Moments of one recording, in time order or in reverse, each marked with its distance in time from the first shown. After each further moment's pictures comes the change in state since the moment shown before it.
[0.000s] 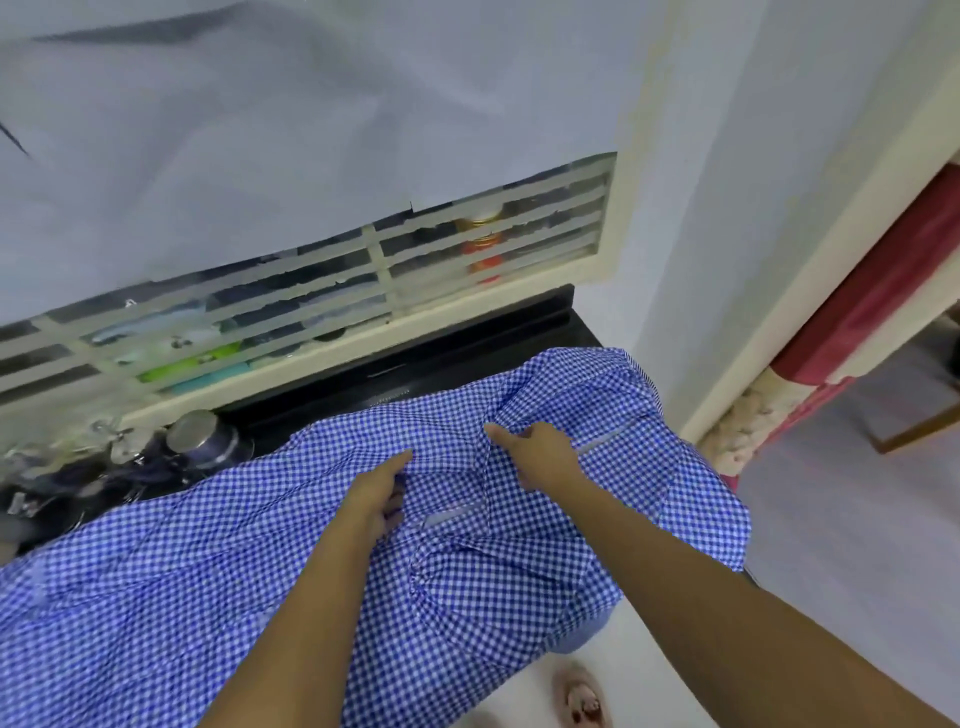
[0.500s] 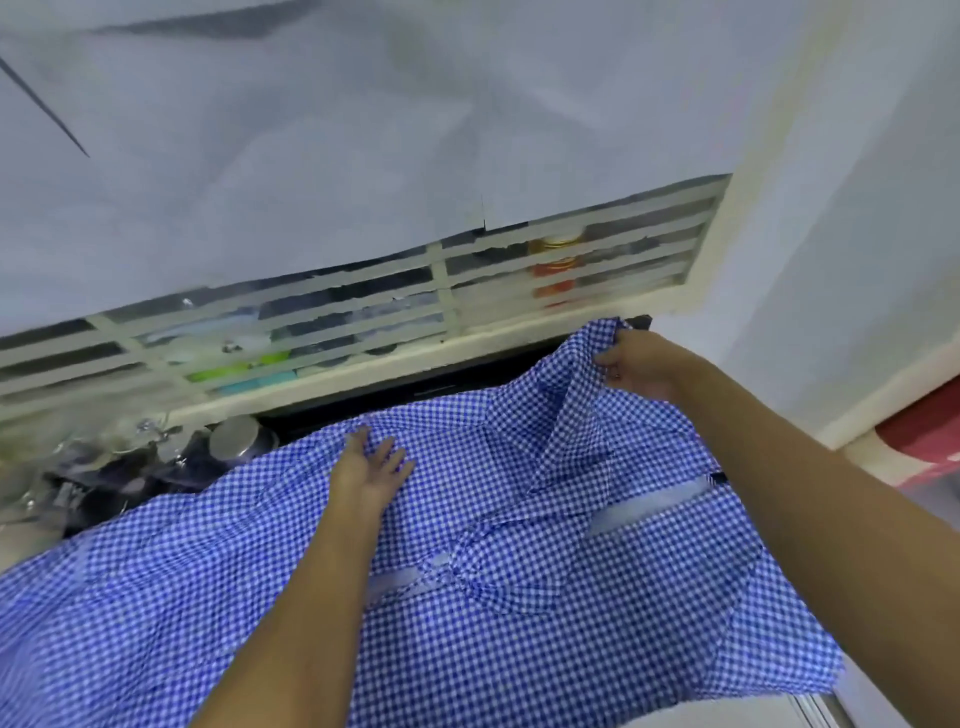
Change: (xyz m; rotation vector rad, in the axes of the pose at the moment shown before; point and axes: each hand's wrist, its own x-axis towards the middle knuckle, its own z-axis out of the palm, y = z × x) left_hand 0.052 0.060 -0.039 -0.918 0.060 0.091; right_hand 0.129 -0.090 -0.096 0.479 -0.348 0.006
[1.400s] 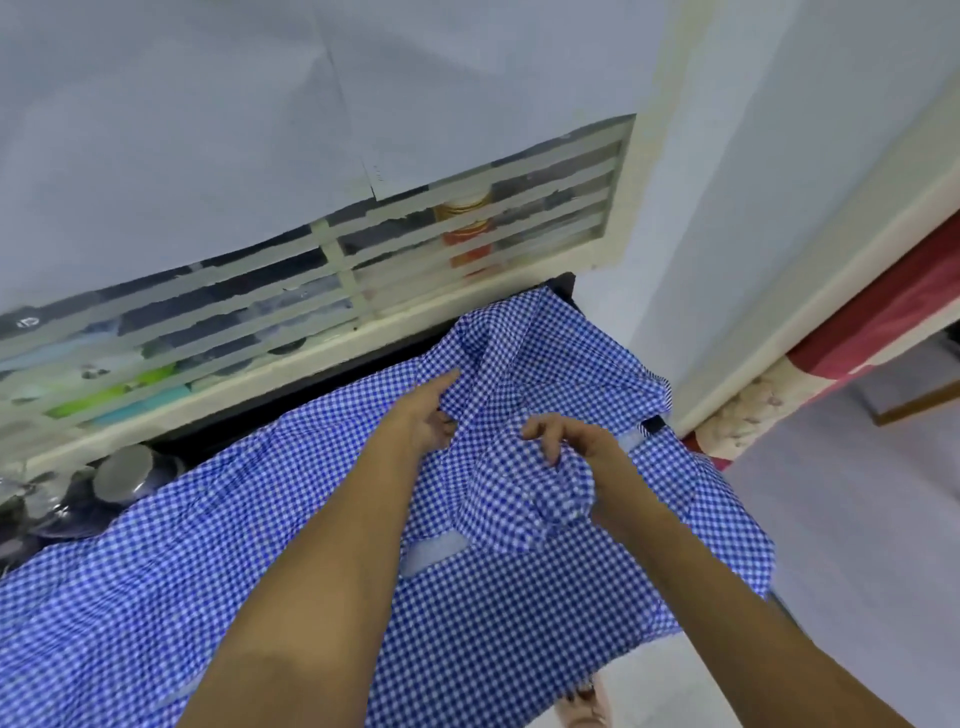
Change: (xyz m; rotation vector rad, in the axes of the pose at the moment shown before) left_hand 0.008 -0.079 0.119 0.753 -0.240 -0.303; right_hand -0.099 0.112 0.028 0.191 -0.108 -0.388
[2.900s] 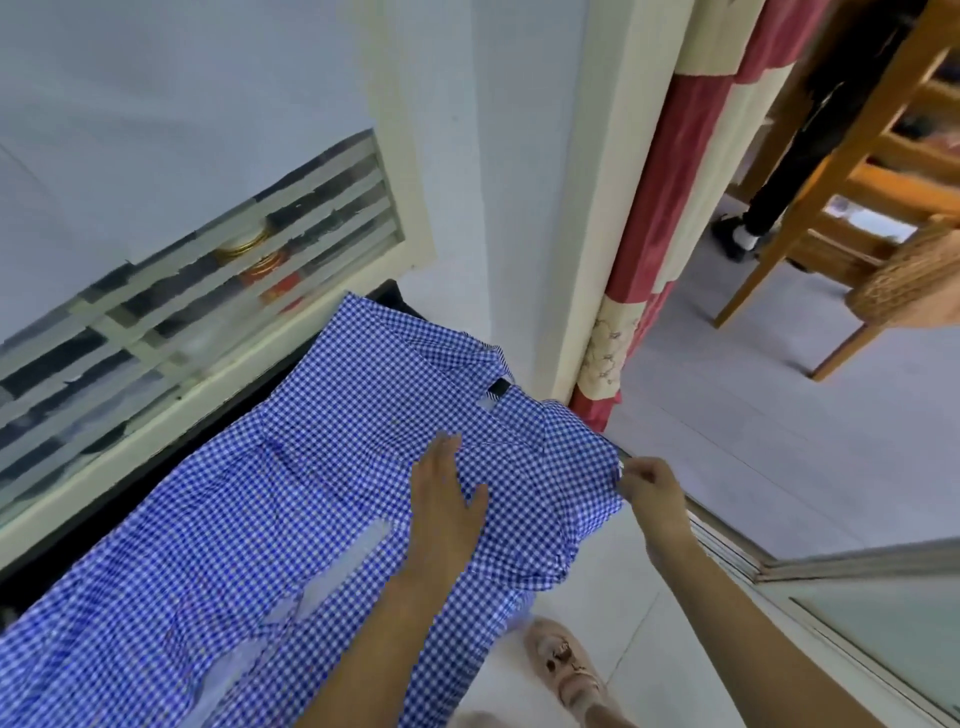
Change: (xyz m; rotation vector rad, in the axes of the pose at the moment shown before) left_hand -0.066 -0.175 0.085 1.254 0.001 1.003; right_hand -0.162 0.072 -0.120 -0.089 1.126 0.281
